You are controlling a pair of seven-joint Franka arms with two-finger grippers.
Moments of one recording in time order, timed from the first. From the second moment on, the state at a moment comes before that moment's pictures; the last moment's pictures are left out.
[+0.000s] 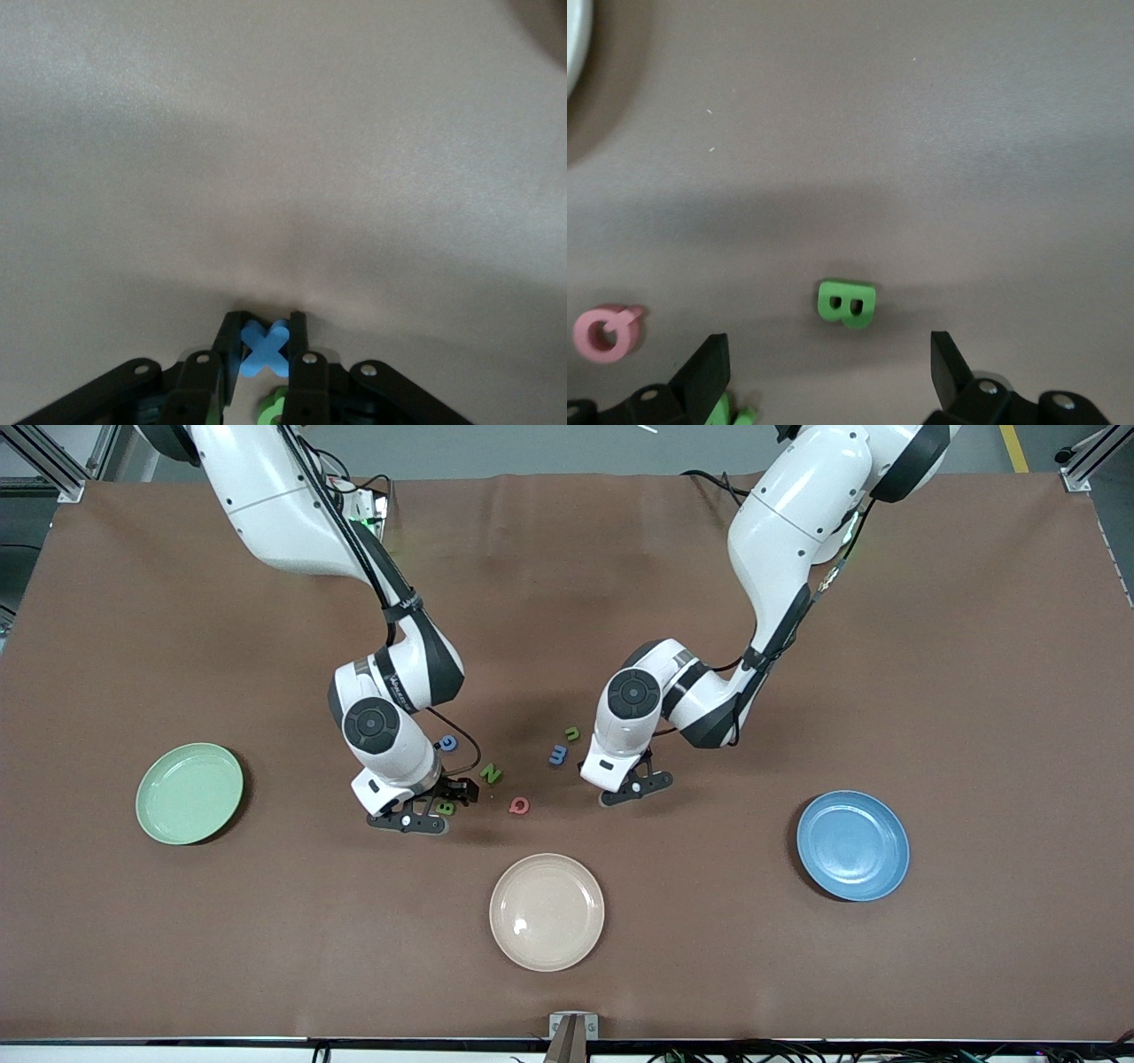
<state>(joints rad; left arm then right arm) -0.52 0.80 -0.20 -1.58 0.17 2.40 -1.11 0.52 0.65 -0.07 -1.73 0.07 2.40 0.52</state>
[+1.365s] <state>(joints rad) -0.02 0.69 -0.17 -1.58 0.20 2.24 -0.44 0.51 0.74 -0.09 -1.65 0.14 2.34 0.64</state>
